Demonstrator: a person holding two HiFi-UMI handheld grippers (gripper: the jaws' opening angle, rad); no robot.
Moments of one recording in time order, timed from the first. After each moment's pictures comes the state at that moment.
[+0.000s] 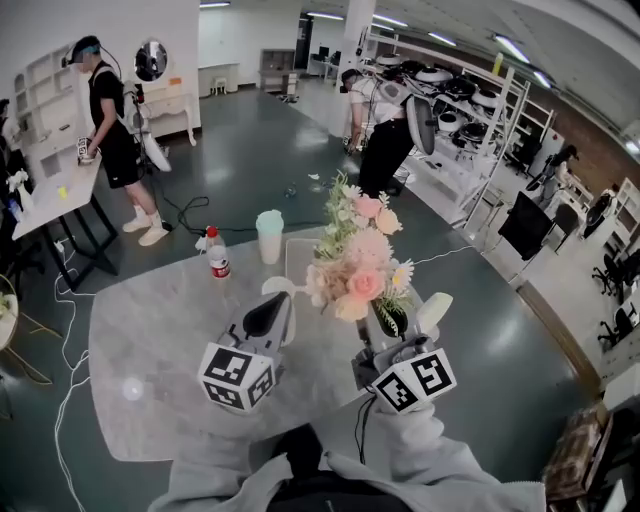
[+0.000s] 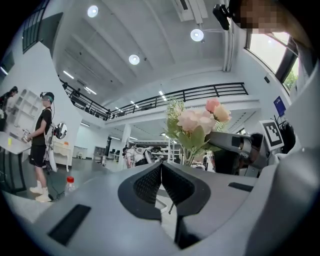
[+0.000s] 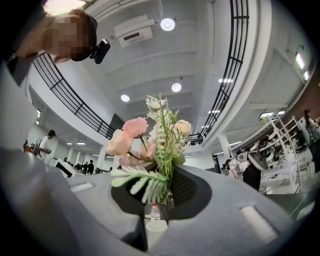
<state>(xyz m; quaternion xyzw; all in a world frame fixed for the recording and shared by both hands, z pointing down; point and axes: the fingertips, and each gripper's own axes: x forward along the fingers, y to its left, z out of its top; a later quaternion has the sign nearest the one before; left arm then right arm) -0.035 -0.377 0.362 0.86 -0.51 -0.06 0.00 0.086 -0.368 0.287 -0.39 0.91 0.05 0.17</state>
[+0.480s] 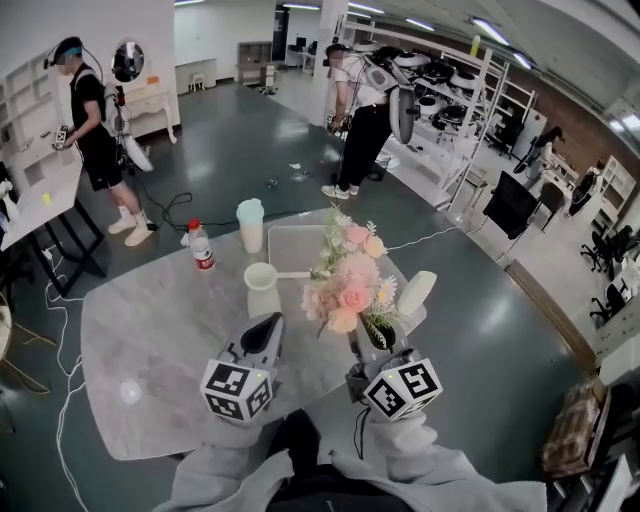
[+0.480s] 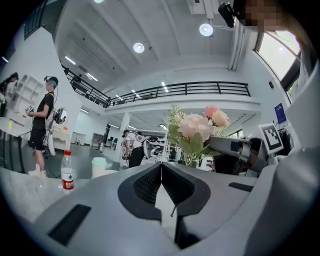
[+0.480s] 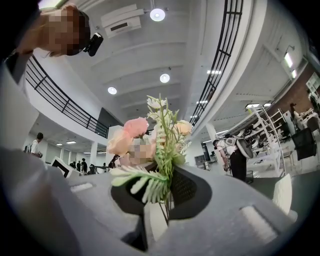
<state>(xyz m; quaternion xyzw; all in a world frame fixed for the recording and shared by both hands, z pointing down) -0.008 -0.337 0.423 0.87 -0.49 -0.03 0.07 0.120 -0.336 0.355 -0.43 0.89 -0.02 0.13</state>
